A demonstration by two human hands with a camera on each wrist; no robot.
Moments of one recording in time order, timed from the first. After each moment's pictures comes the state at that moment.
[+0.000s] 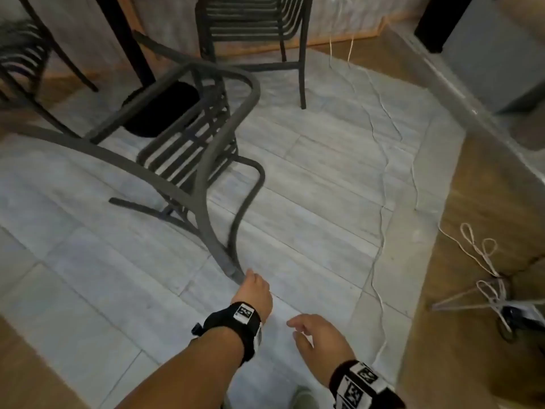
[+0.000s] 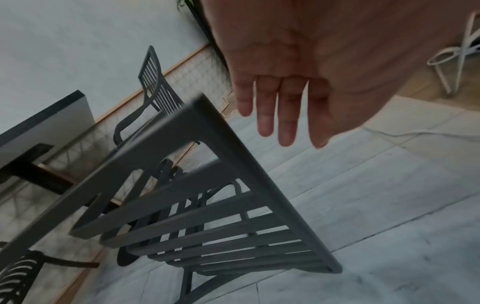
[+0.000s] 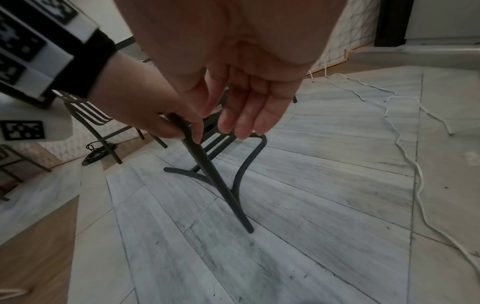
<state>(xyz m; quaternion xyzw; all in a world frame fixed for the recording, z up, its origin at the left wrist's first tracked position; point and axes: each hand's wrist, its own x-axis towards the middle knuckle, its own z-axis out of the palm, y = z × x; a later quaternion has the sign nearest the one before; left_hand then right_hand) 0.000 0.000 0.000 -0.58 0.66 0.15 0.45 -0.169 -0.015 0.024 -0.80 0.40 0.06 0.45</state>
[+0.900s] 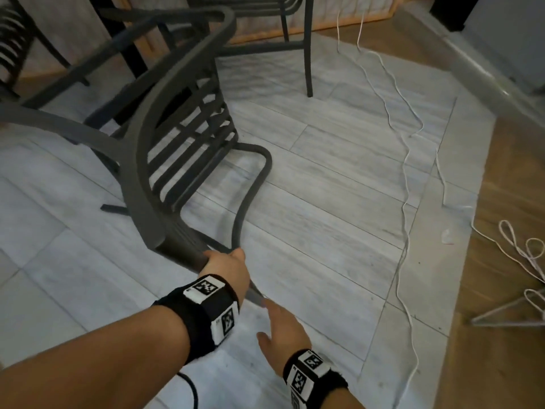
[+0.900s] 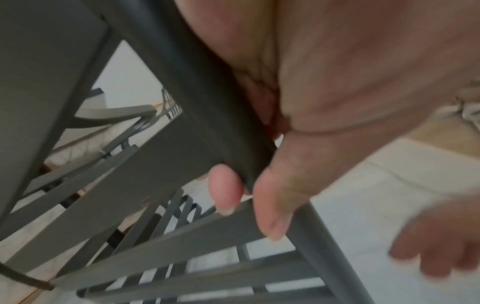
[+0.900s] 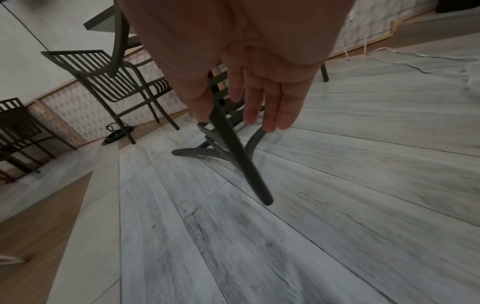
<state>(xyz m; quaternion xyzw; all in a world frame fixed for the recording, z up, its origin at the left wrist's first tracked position) 0.054 -0.040 0.030 -0.63 0.56 0.19 0.50 -0.081 -0.024 -0.114 -0.80 0.39 0.11 0.45</state>
